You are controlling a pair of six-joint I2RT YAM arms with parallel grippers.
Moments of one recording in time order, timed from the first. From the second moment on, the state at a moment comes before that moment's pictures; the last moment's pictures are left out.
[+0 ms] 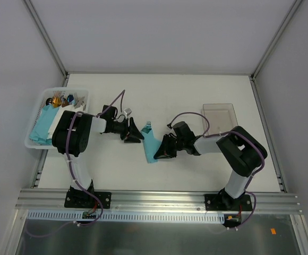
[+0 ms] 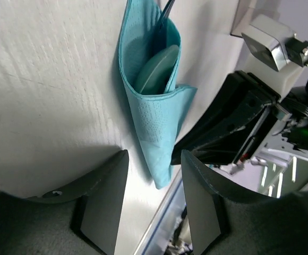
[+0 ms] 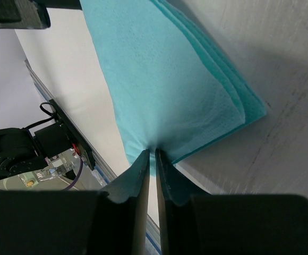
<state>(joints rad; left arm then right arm) -0.20 1.92 0.87 0.02 1.00 -0.57 0.70 1.76 0.70 0.24 -0.55 0.93</state>
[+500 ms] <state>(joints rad) -0.20 2.00 0.90 0.14 1.05 -0.63 0.70 1.80 0.73 0.23 -0.58 0.93</state>
